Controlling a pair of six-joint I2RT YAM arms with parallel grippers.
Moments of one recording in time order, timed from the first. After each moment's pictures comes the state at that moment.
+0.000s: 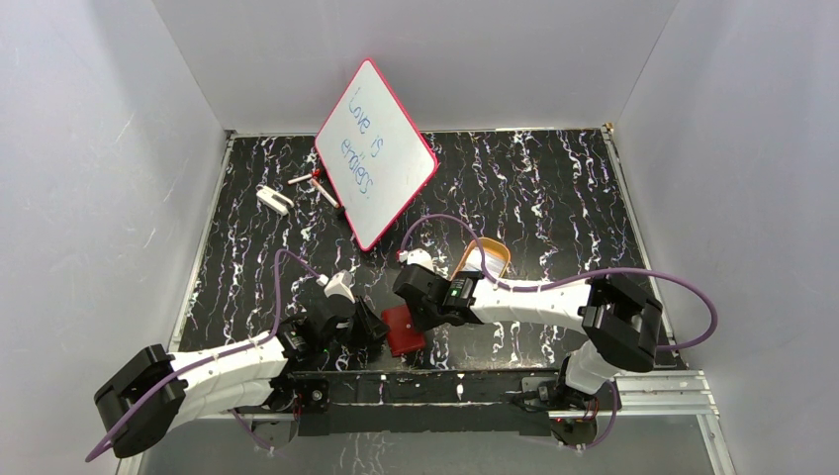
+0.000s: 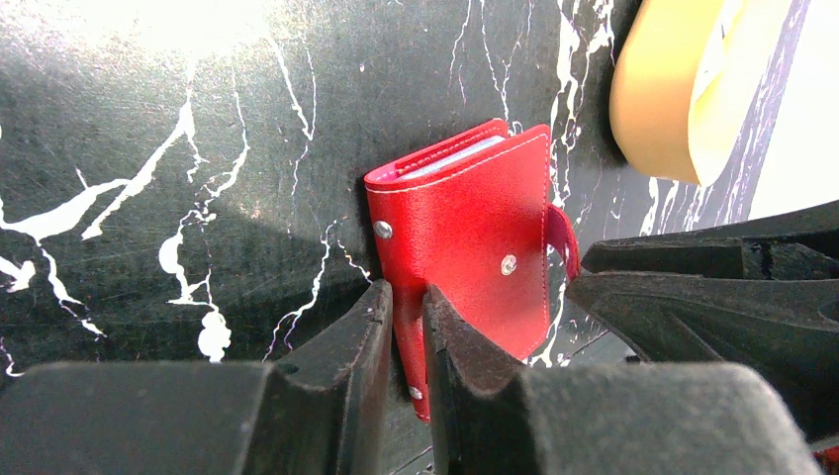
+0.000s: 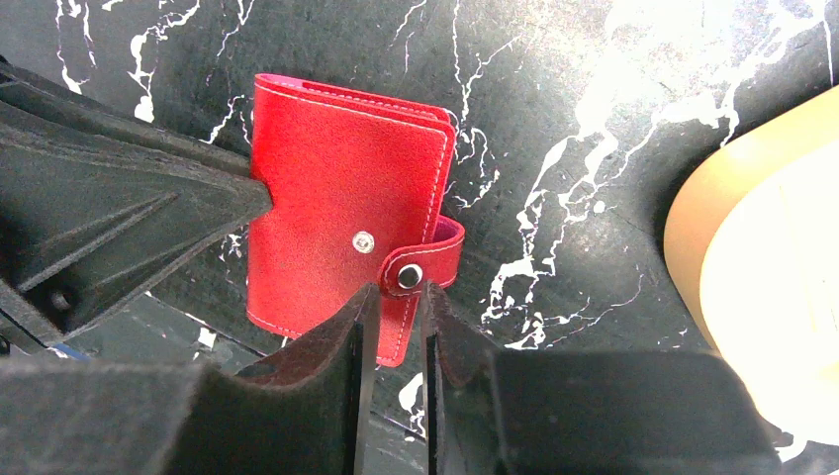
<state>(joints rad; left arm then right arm) -0.92 0.93 0.16 0.07 -0.12 -1.13 1.22 1.57 0.98 -0.47 0.20 0.70</state>
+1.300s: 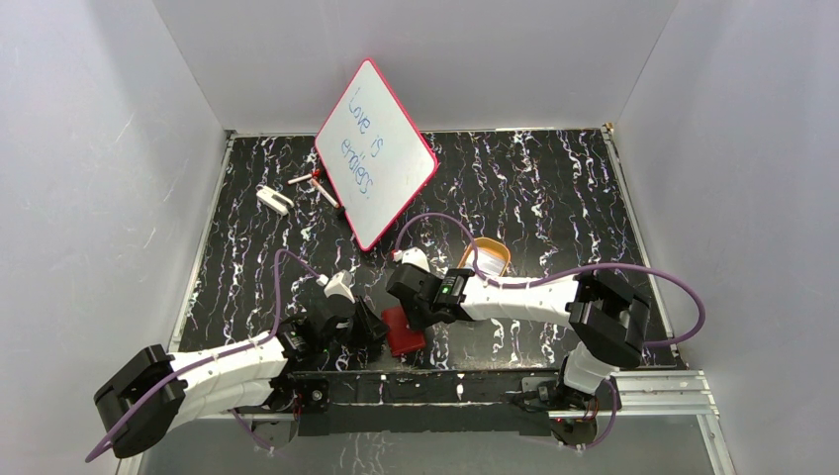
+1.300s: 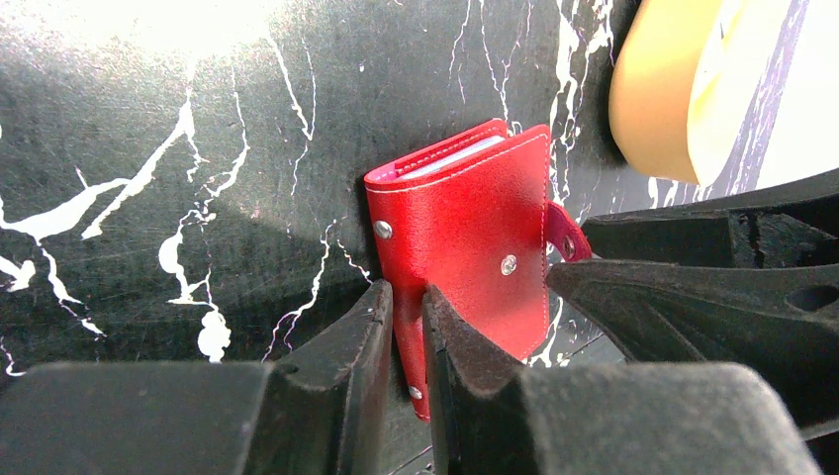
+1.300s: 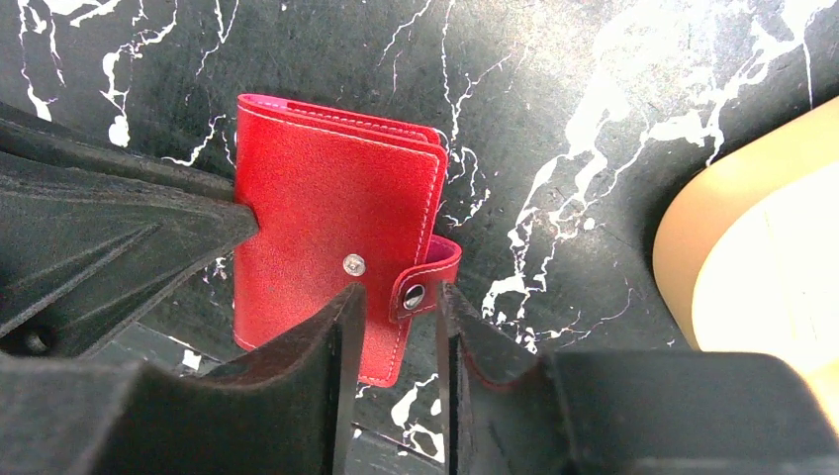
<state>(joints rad) -0.92 0.93 0.16 0.07 -0.12 -1.13 1.22 1.63 1.04 -0.51 0.23 0.69</state>
